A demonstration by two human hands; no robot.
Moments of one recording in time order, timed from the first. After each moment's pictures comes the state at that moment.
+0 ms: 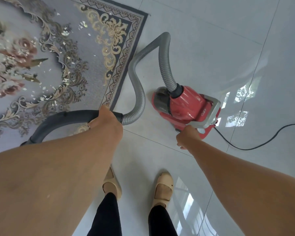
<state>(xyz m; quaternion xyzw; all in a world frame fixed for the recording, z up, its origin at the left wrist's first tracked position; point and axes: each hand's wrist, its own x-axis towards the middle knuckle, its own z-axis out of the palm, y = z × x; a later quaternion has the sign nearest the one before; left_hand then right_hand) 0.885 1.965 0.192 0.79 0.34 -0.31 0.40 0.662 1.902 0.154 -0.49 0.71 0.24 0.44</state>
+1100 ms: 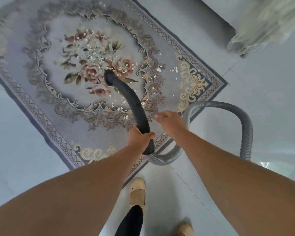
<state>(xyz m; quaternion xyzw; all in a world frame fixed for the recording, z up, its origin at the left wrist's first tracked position) 1.115 2.067 0.270 0.77 0.16 -0.46 0.41 1.080 1.951 0.290 -0.74 0.43 0.15 0.50</state>
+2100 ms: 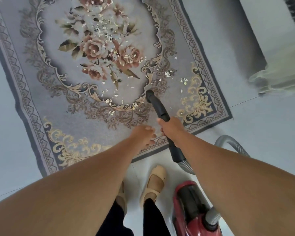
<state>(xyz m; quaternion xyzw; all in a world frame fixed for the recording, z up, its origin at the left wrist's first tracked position) 1.165 1.932 0.223 0.67 0.24 -0.55 0.43 1.144 1.815 0.195 -0.72 0.43 0.30 0.45</state>
